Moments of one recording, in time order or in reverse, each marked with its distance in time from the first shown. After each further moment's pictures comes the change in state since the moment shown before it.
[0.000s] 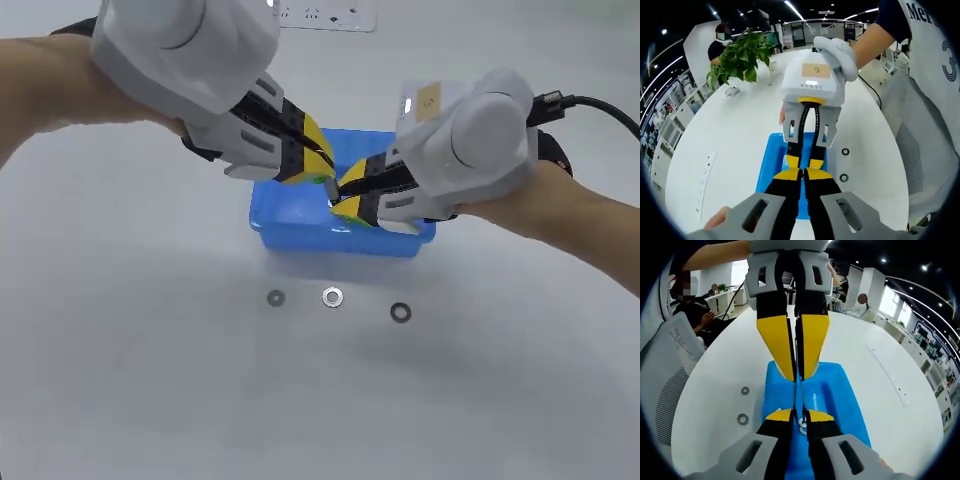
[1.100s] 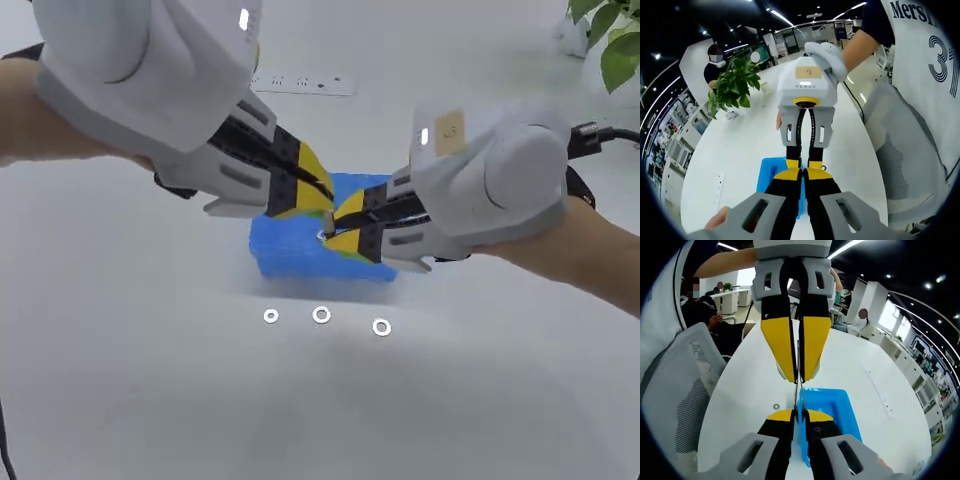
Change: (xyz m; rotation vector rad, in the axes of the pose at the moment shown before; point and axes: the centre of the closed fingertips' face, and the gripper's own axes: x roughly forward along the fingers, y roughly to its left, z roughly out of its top) left arm -0.055 -0.070 0.066 0.122 -0.046 0.040; right arm -0.065 0.058 0.052 -0.088 -0.051 -0.041
